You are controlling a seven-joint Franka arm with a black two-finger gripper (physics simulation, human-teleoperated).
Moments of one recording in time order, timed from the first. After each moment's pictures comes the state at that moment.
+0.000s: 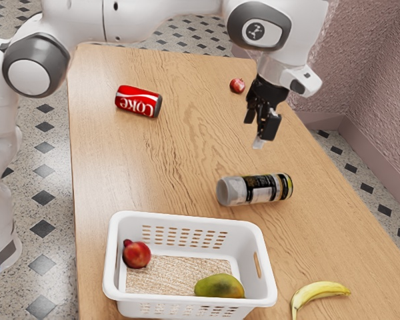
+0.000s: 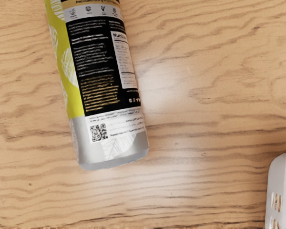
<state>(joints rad) -0.36 0.19 0.15 -1.23 0.02 1.40 -0.10</state>
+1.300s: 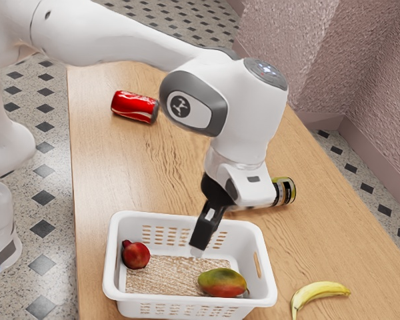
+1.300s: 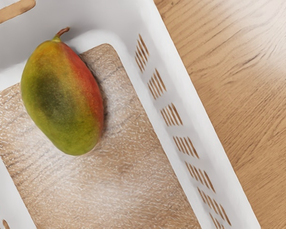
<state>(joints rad) -0.85 -0.04 0.14 -1.69 -0.06 1.64 -0.06</state>
